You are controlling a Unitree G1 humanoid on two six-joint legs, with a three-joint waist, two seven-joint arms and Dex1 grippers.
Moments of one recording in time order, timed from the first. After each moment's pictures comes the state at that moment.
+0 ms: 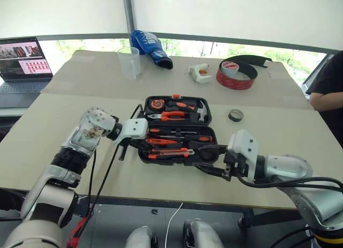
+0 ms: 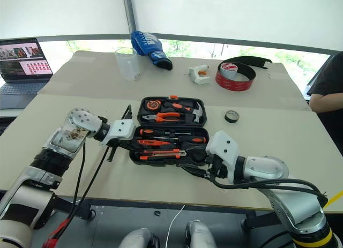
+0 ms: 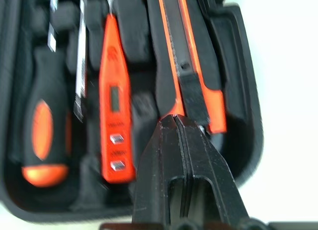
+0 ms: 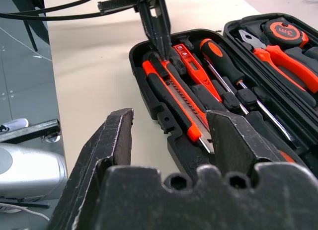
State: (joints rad) left arm -0.84 0.69 -0.34 0.43 -0.01 0.07 -1.52; right arm -0.19 -0.75 0.03 -0.69 0.53 0.71 0.75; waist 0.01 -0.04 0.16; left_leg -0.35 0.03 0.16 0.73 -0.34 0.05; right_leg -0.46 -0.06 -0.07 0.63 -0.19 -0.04
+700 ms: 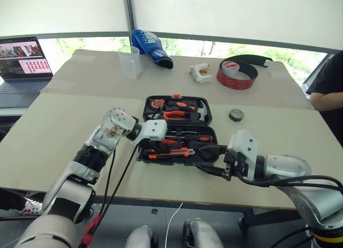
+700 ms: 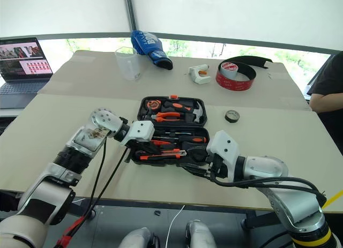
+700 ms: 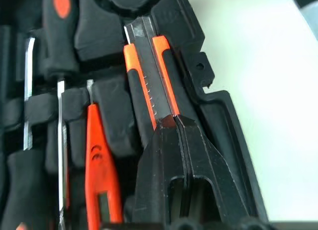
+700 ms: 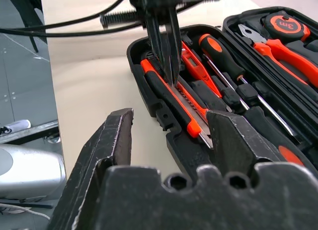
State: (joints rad) left arm -0.86 0.52 -0.41 0.42 0.04 0.04 -1.47; right arm -0.18 -0.75 0.03 -0.67 0.53 0.71 0.75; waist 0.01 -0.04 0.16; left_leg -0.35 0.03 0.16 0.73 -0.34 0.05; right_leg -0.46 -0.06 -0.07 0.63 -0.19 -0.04
